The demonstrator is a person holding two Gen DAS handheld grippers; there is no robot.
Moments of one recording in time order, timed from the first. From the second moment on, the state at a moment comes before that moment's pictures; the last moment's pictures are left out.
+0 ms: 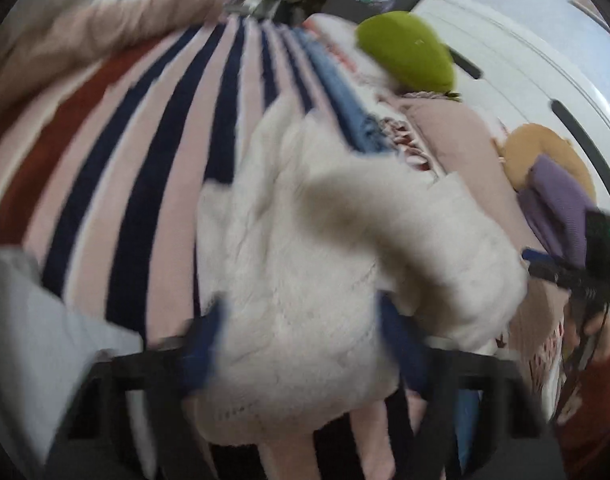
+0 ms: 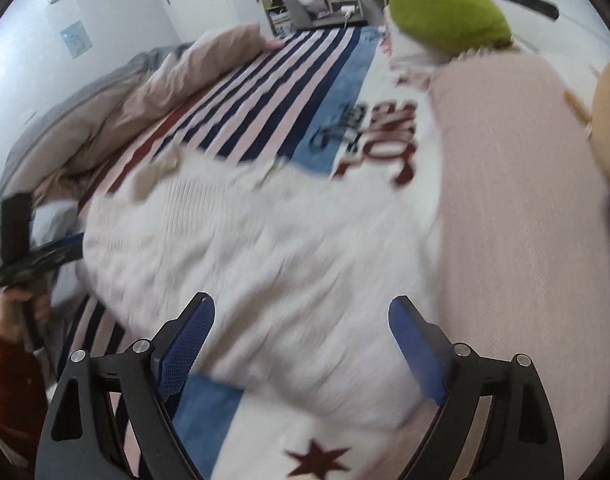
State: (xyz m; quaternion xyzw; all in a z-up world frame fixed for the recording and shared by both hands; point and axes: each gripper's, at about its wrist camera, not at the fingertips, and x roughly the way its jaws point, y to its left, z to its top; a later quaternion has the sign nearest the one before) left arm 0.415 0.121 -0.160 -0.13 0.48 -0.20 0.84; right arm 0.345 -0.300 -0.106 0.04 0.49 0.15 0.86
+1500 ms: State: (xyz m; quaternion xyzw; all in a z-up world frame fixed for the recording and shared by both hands) left arm 0.412 0.111 -0.145 -0.05 0.44 -0.14 0.89; right arm 0.395 -0.382 -0.089 0.05 0.43 -0.07 0.90
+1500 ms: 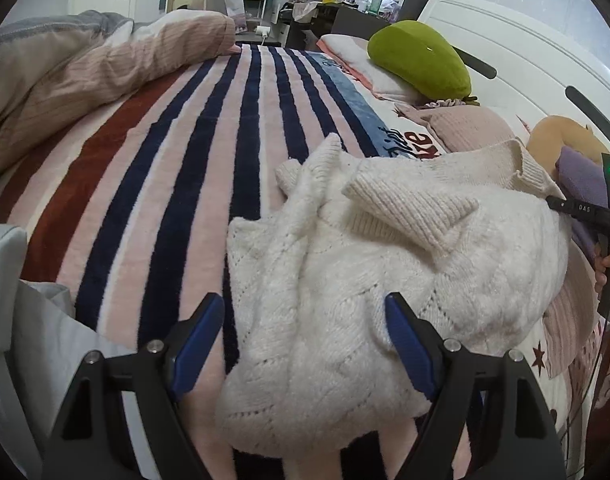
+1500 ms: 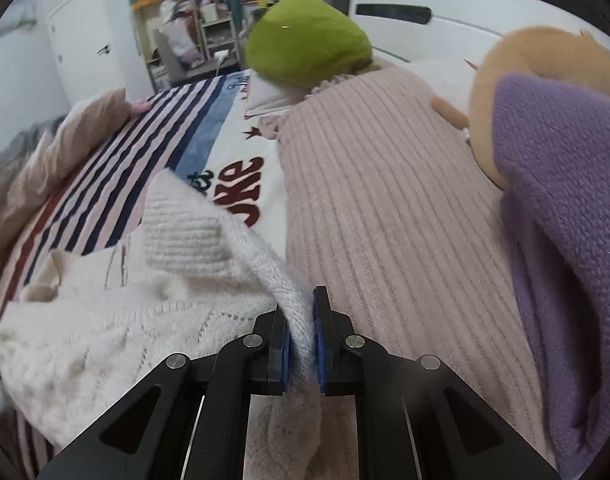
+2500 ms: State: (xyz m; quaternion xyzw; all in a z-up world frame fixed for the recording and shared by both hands) left arm 0.463 0.095 -0.167 -0.05 0.47 -0.16 0.87; right arm 0.419 -0.136 -0.151 -0.11 0.51 0.36 0.78
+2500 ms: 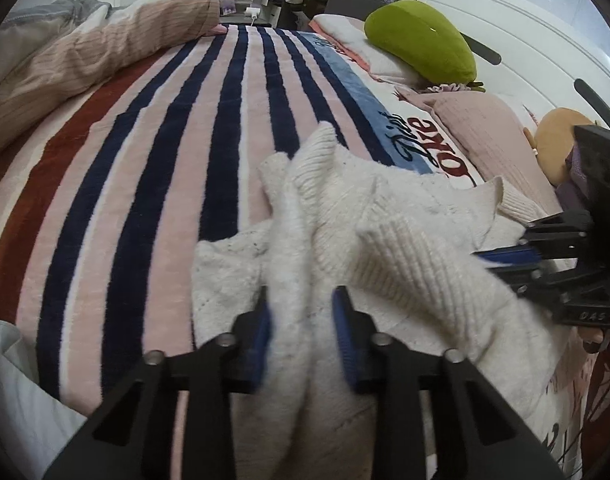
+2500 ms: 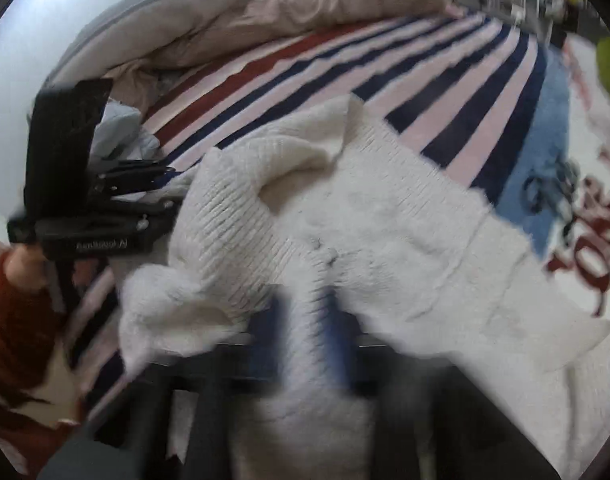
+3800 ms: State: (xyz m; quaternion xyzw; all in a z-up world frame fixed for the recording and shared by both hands) left arm 0.383 0.139 -0.133 -0.08 0.38 -0.06 0.92; right arm 0.413 -0.335 -0.145 -0.05 0.47 0.01 0.88
